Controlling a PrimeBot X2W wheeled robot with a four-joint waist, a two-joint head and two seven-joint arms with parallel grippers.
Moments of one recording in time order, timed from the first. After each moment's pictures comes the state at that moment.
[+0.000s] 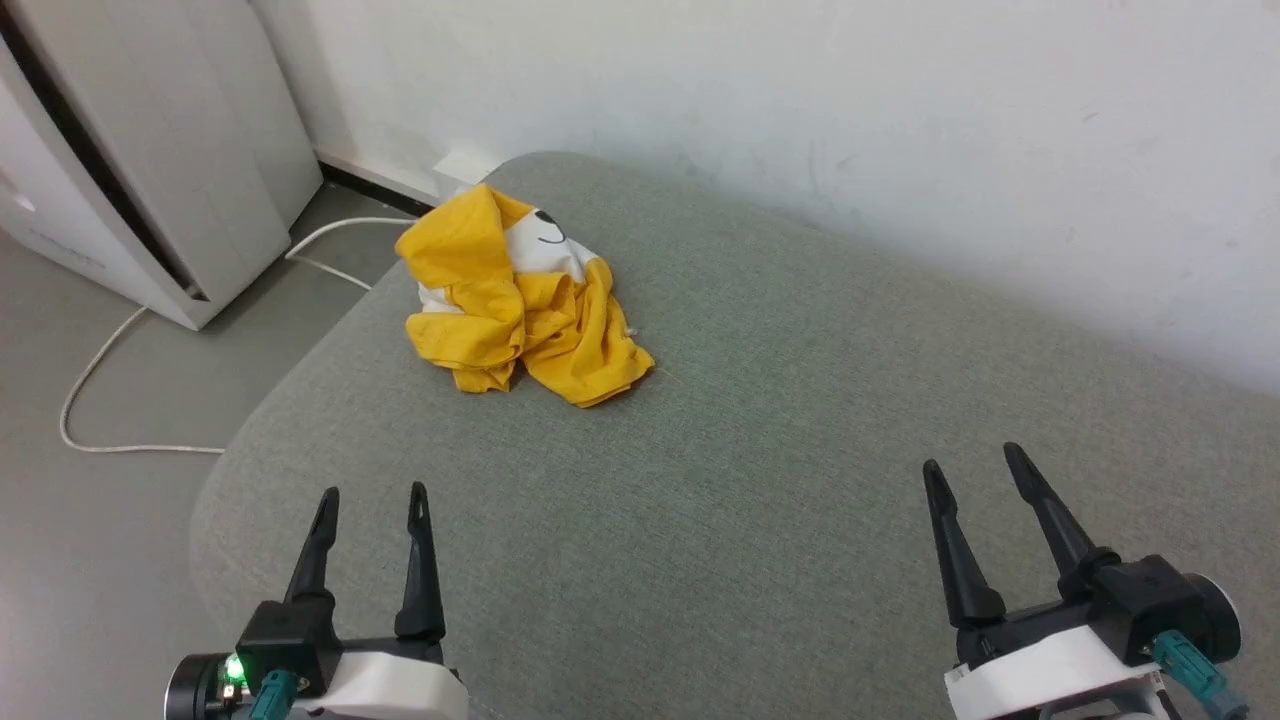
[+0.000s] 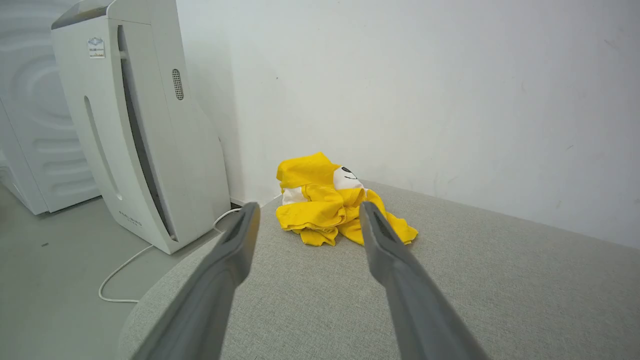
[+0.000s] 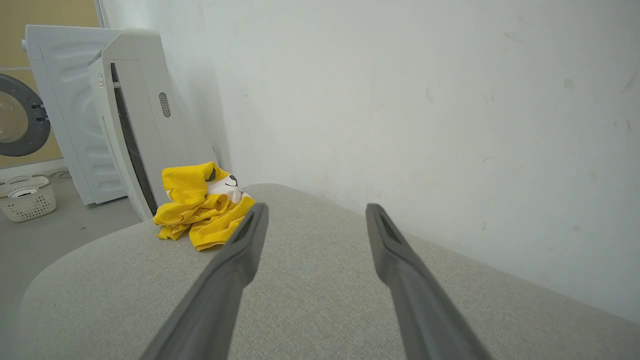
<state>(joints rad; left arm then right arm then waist) 0.08 0.04 -0.03 0.02 -0.07 0.05 -0.25 0.07 -0.05 0.07 0.01 0.09 0.13 -0.25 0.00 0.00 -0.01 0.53</state>
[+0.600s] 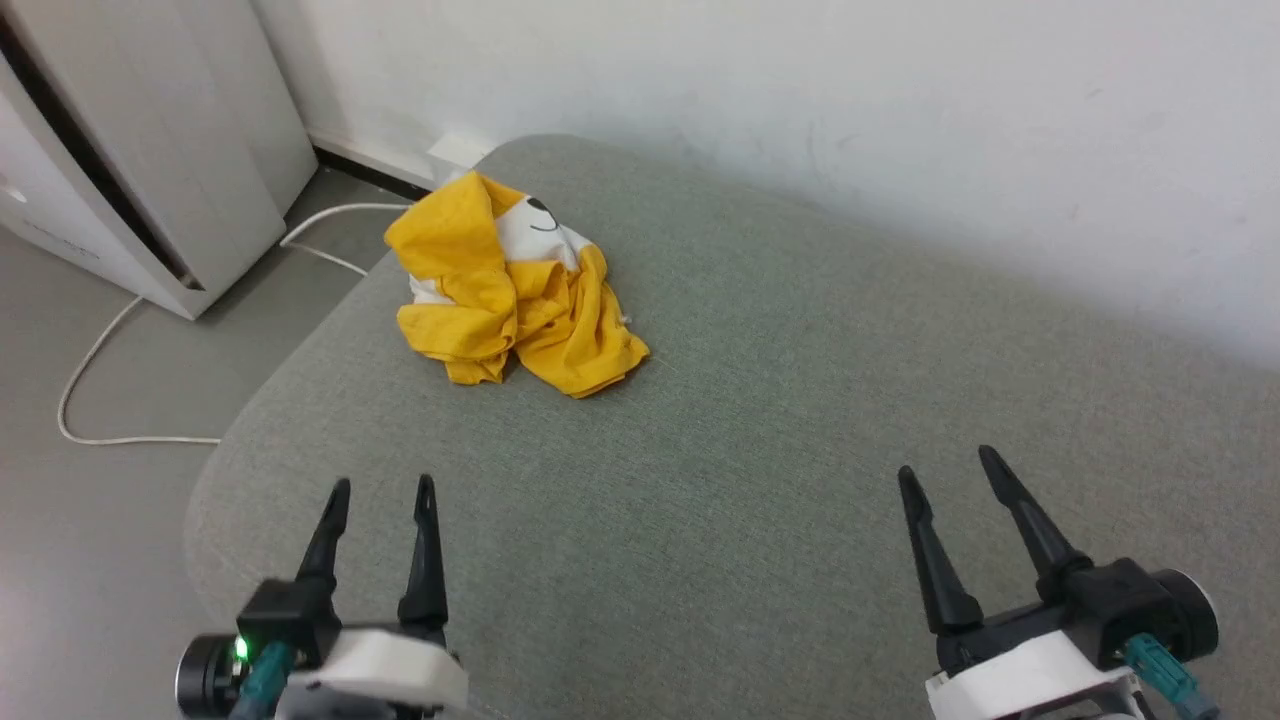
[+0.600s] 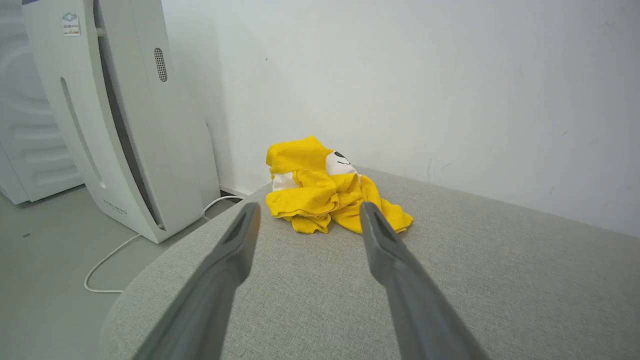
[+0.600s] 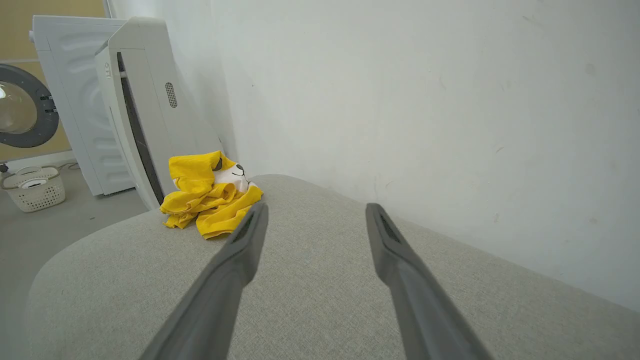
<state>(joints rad) 0.05 0.05 -0.02 0.08 -0.10 0.01 -0.26 0.07 -0.05 0.10 0.02 0.07 0.13 -0.26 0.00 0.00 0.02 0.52</state>
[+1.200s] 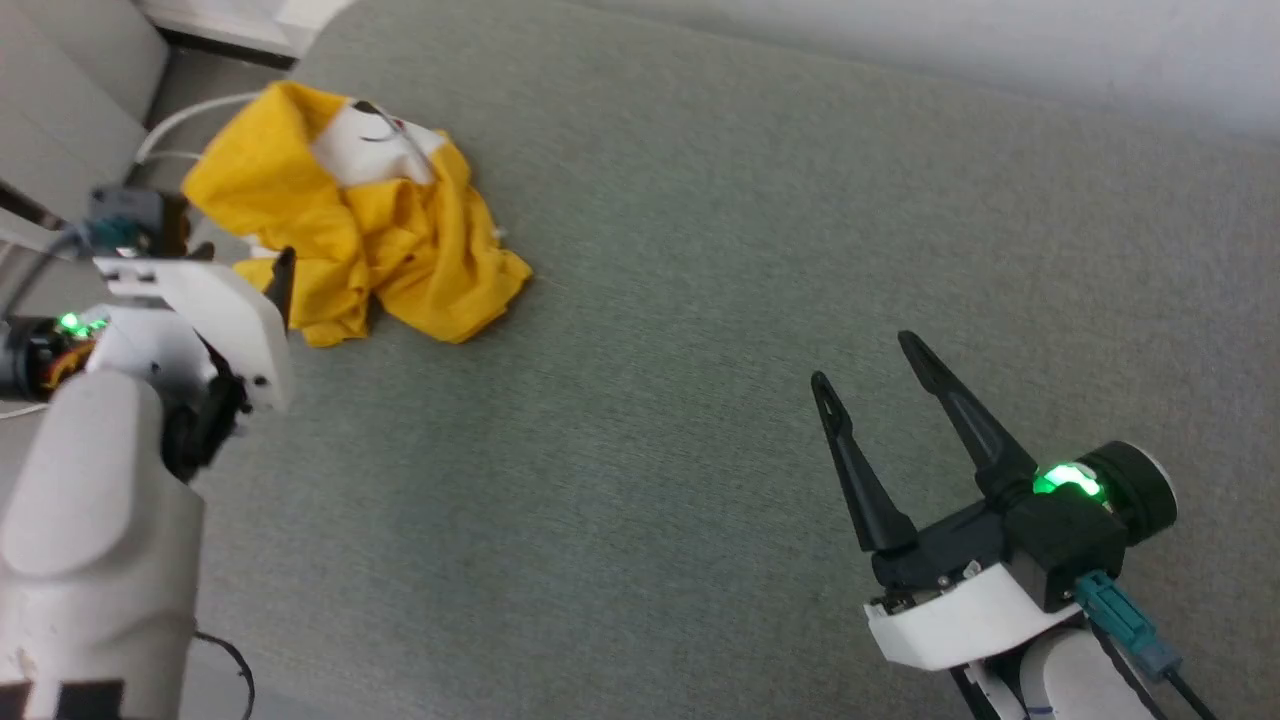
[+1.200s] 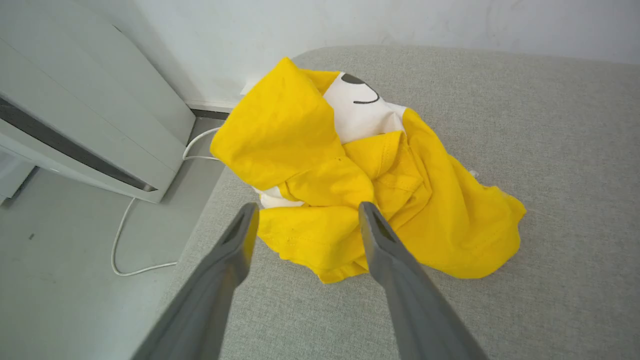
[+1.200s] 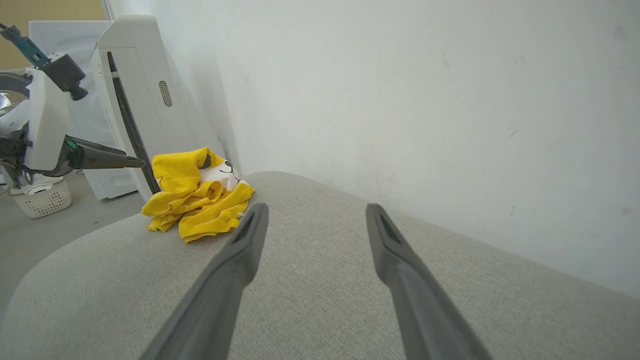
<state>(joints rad) -0.63 0.34 -0.03 0.53 -0.22 -0.12 0.31 -0.08 -0.06 0.24 -0.11 0.00 0.13 -0.20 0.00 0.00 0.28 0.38</state>
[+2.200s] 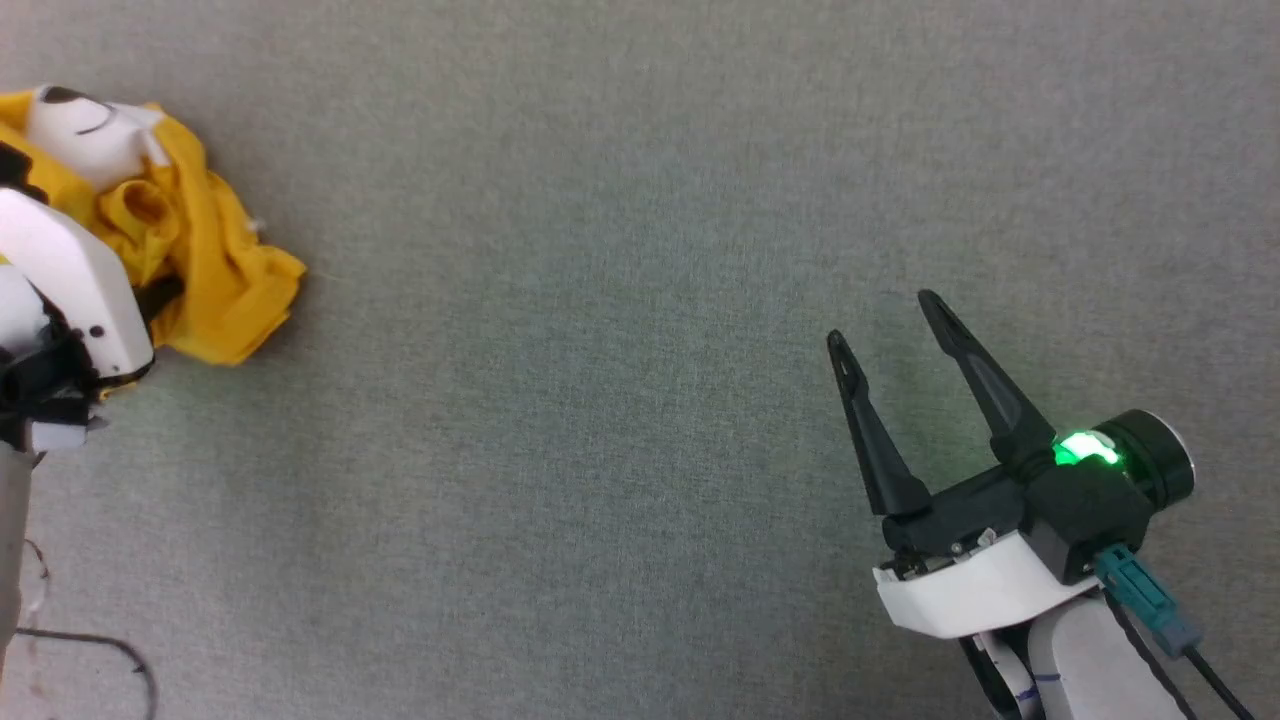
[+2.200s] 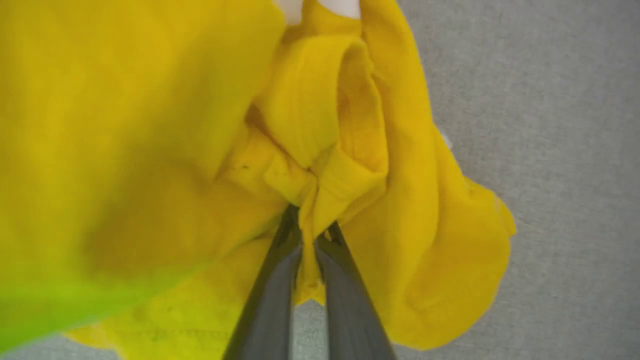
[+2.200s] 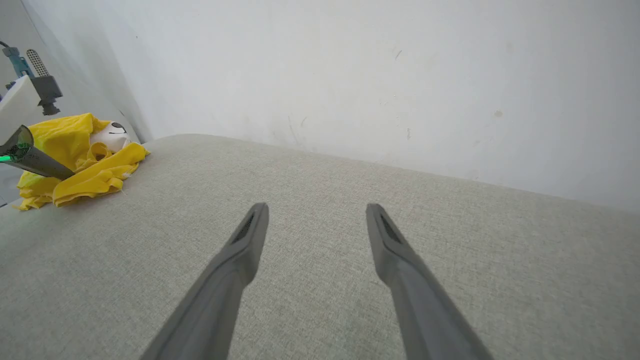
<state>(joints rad) -0.77 0.61 -0.21 0.61 -0.80 -0.12 0.74 -0.14 -0.06 0.23 -0.11 0.00 0.13 -0.23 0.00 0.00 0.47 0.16</state>
